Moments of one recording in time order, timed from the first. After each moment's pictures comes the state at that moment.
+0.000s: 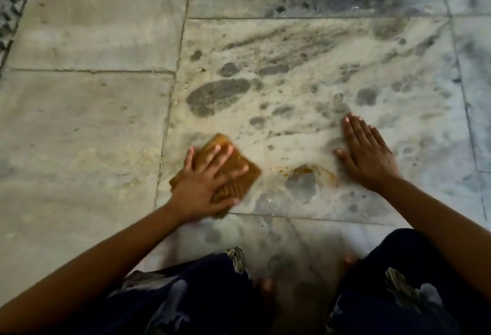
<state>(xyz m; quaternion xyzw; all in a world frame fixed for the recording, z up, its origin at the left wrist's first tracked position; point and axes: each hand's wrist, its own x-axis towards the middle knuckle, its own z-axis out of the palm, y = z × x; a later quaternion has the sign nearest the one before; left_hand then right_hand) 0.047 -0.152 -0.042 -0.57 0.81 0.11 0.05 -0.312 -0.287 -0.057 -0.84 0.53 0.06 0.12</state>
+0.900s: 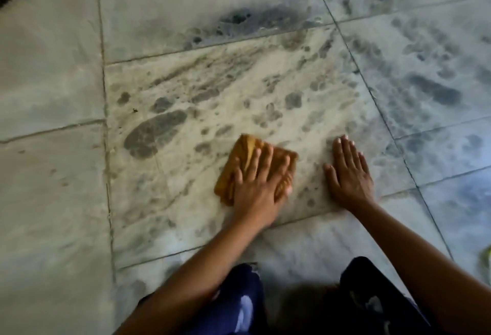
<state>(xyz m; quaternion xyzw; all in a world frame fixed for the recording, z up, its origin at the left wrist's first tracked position) -0.136 -0.206 -0.037 -0.57 0.81 0.16 0.02 -0.357 -0.217 -0.055 -0.66 0.74 -0.01 0.14</state>
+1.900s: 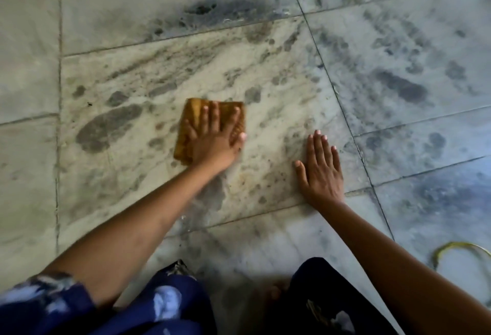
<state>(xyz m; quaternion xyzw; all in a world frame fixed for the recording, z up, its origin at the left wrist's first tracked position) -0.172 -0.295 -0.036 -0.68 0.71 0.17 0.10 -0.394 -0.214 -0.061 -0.69 0.72 -0.04 0.12</state>
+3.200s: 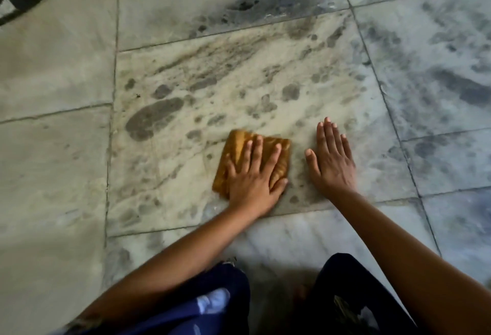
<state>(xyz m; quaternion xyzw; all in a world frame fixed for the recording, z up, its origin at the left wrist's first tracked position) -0.174 -0.204 -0.042 -0.65 0.75 0.14 0.06 -0.352 -0.243 -0.059 -0.73 0.67 -0.08 0.15</state>
